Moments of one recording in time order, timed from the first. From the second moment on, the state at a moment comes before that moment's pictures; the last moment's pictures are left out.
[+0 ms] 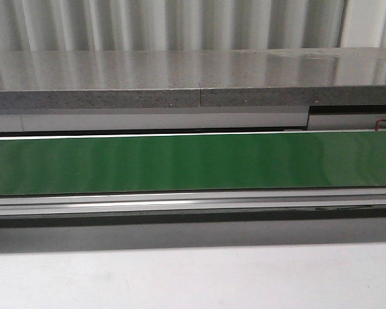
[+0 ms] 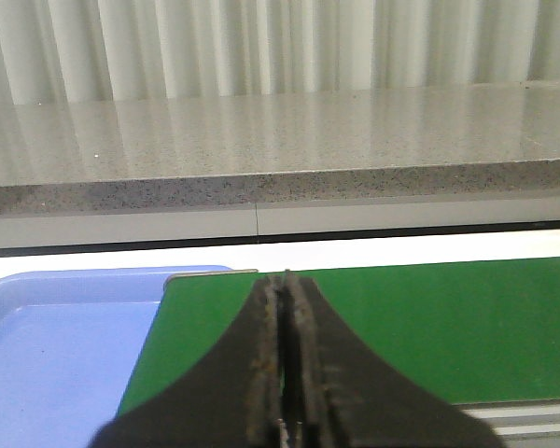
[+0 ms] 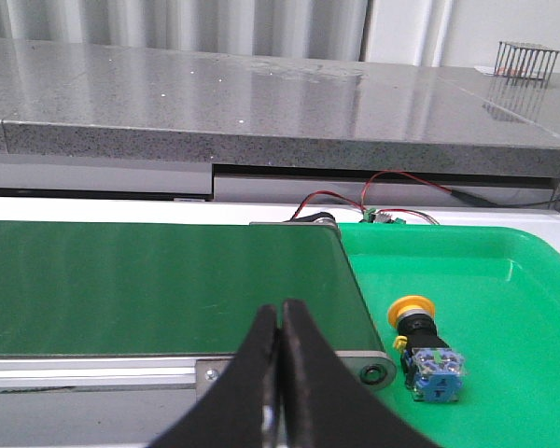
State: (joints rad) left arm -0.03 0.00 0.00 -0.01 0.11 0.05; right arm -0.07 -0.01 0.03 -0.07 0.09 0.08
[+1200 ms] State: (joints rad) left arm -0.03 0.00 0.00 -0.01 0.11 0.05; right arm -0.07 -0.01 -0.05 -0.09 0.20 0.08
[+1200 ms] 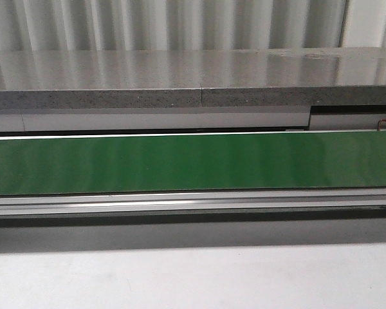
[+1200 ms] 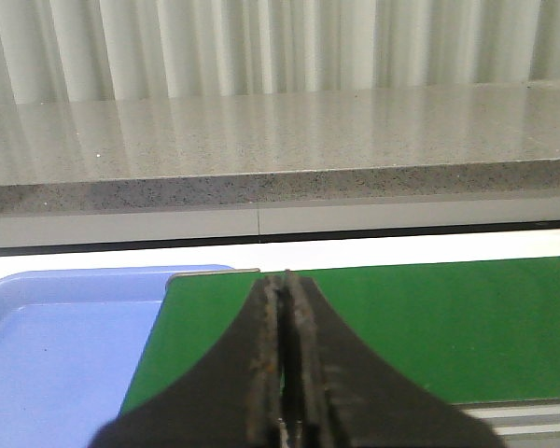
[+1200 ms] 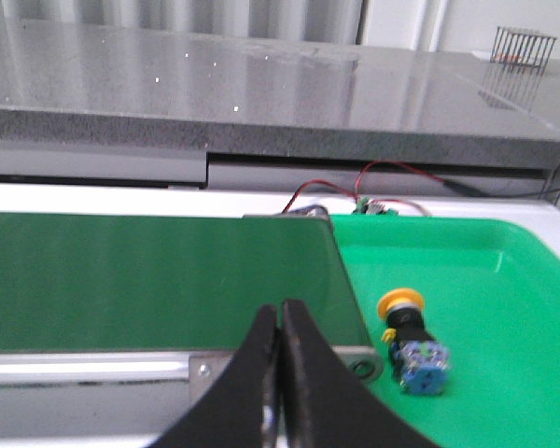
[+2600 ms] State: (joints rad) left arm -0.03 0.00 0.00 -0.01 0.11 0.05; right arm -0.07 0.99 -0.74 -0.01 0.73 0.08
